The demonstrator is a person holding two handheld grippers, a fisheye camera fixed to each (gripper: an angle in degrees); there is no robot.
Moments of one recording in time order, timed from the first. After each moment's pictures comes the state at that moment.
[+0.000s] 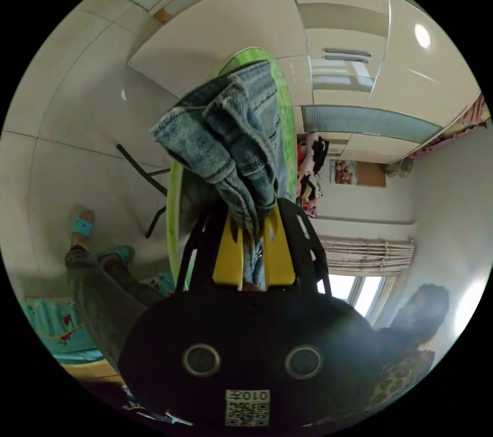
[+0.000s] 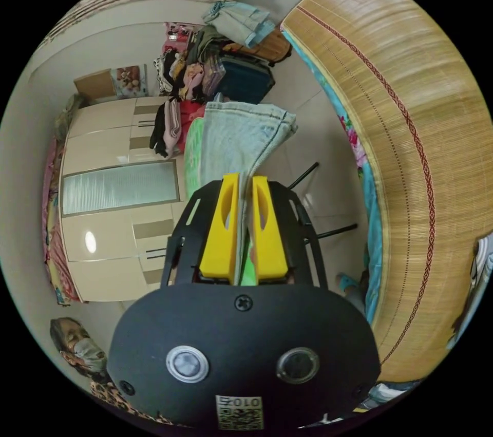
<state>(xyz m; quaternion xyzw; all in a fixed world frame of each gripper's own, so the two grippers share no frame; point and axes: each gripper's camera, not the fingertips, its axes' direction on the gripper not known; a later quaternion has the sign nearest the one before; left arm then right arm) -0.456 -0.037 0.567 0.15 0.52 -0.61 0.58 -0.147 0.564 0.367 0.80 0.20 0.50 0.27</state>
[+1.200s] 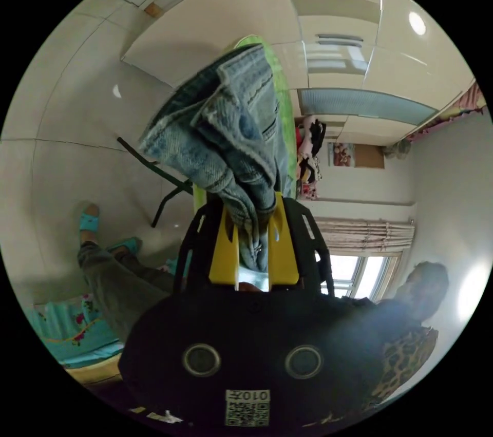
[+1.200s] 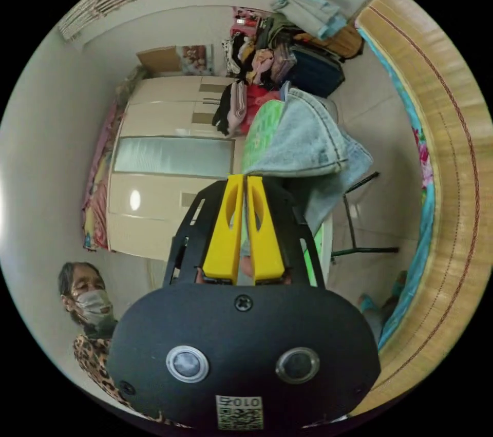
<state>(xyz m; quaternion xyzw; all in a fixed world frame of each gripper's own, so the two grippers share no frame) -0.398 0.030 0.577 0.13 0.54 -0.57 0.61 -0.216 0.630 0.329 0.81 0.24 0.37 0.39</state>
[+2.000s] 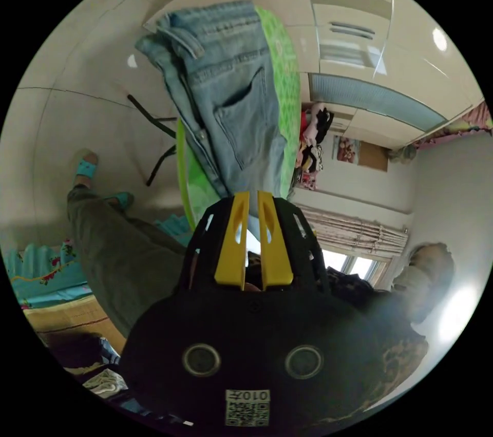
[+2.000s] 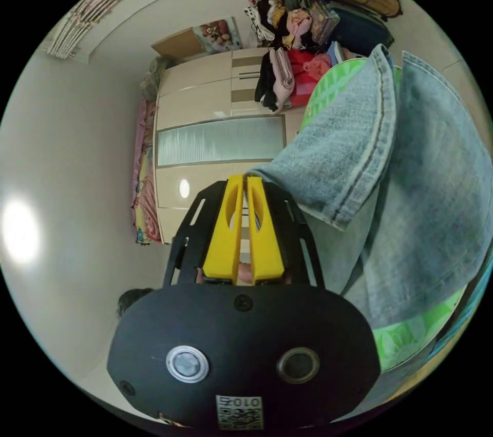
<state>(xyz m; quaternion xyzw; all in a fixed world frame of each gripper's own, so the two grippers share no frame) -0.313 0.033 0.514 0.07 0.58 -0.59 0.56 -0.214 0.604 0.168 0.84 0.11 0.23 0.47</state>
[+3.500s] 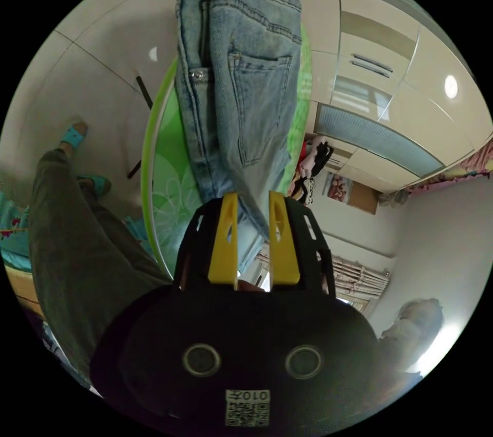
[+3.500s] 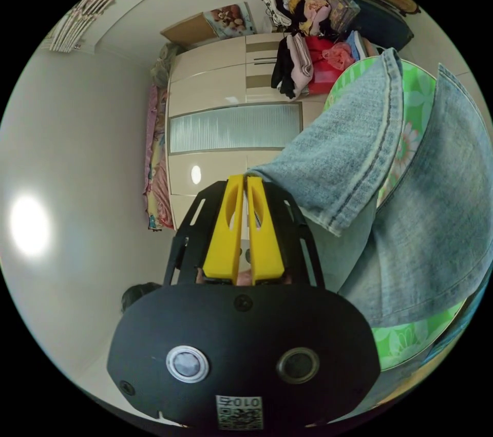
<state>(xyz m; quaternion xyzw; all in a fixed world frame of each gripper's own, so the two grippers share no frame) -0.284 -0.081 0.517 0.09 0.55 -0.69 0.47 -0.179 0.588 0.046 0.83 0.10 0.20 0.52</state>
